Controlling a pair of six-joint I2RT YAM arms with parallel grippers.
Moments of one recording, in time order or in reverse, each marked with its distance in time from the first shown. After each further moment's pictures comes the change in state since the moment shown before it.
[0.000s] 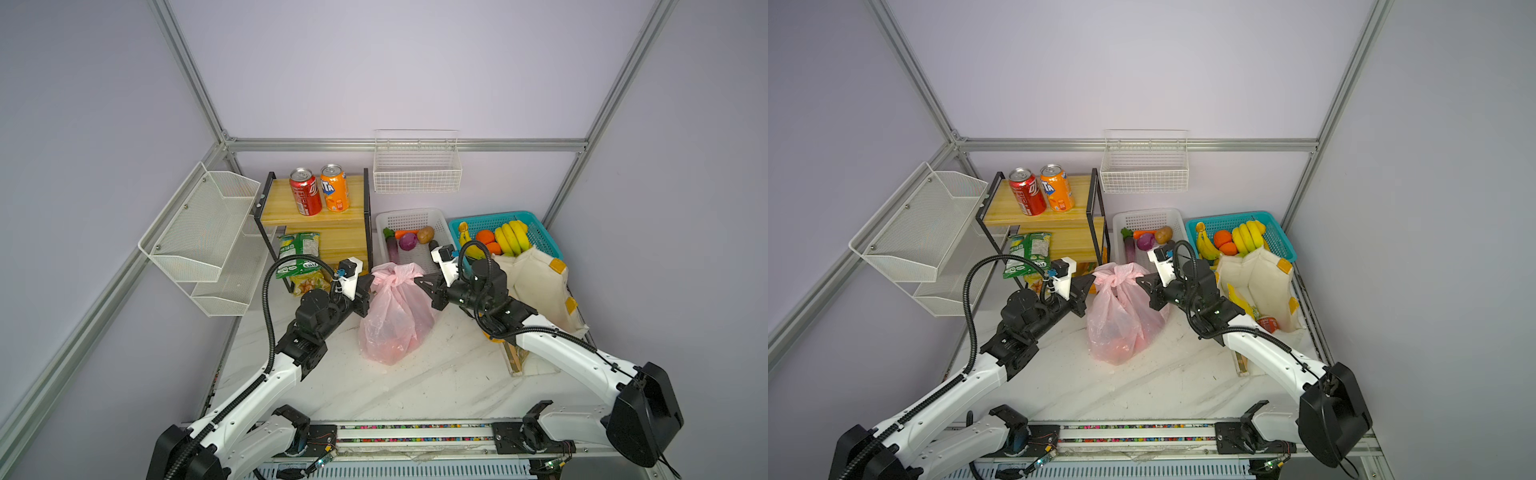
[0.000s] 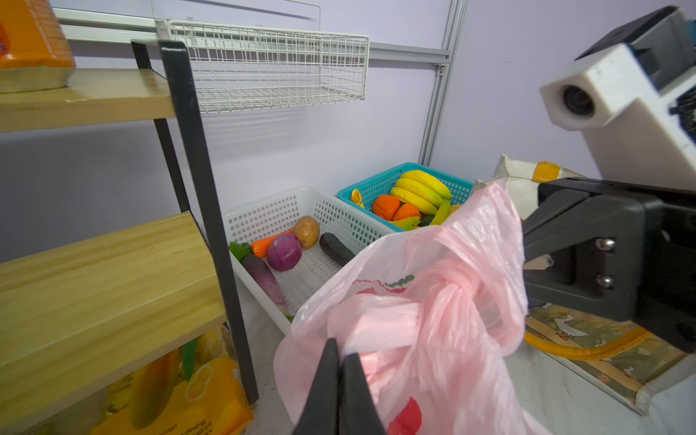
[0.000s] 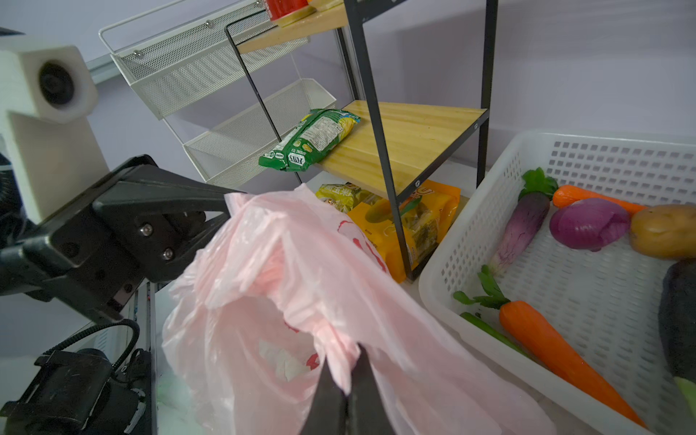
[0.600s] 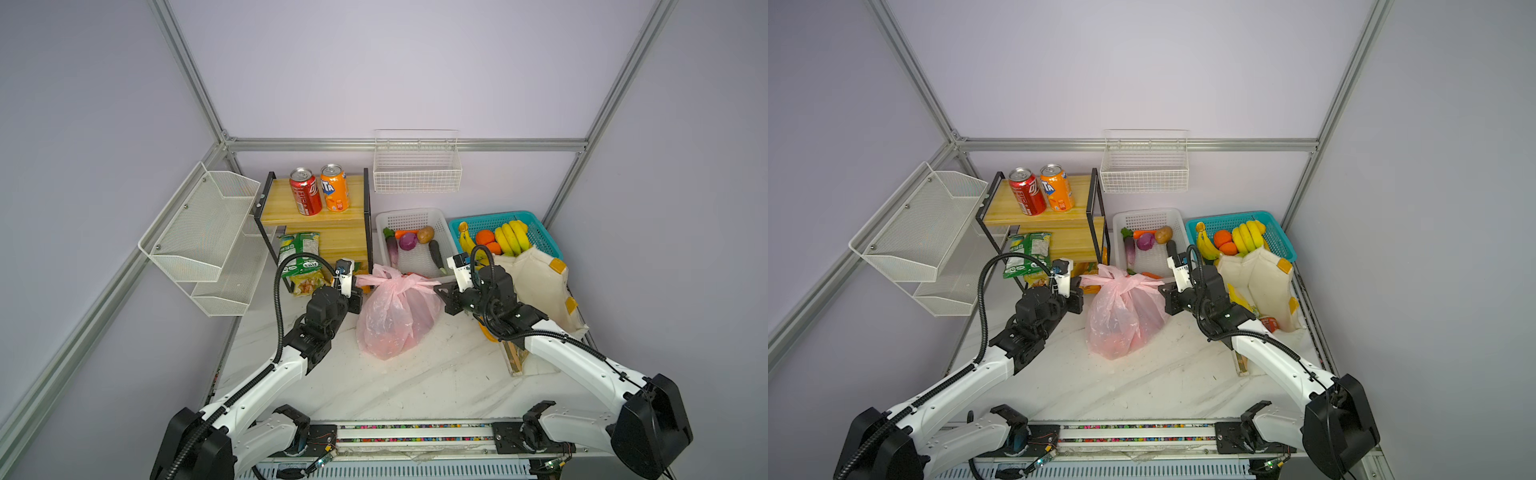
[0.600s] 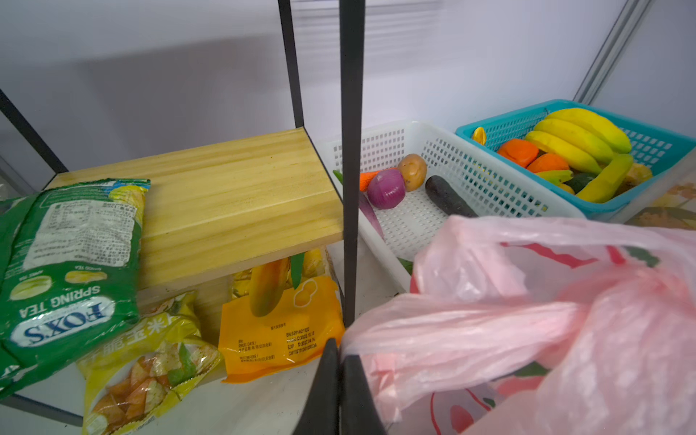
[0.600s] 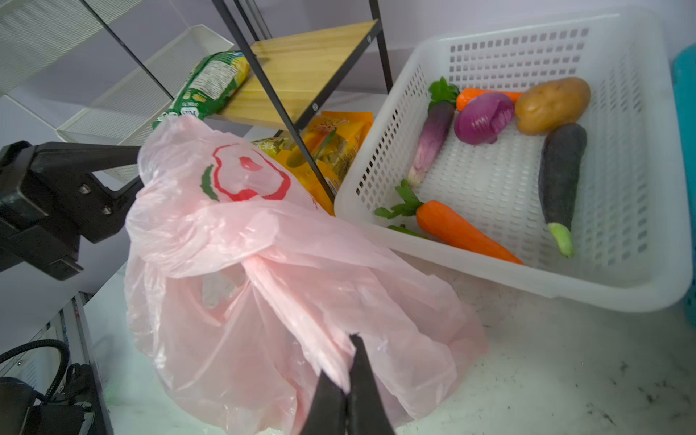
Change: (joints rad) left arm 0.028 0.099 0.000 -0.101 -0.333 0.024; right arm -0.095 -0.039 -0.097 -0.167 0.121 0.077
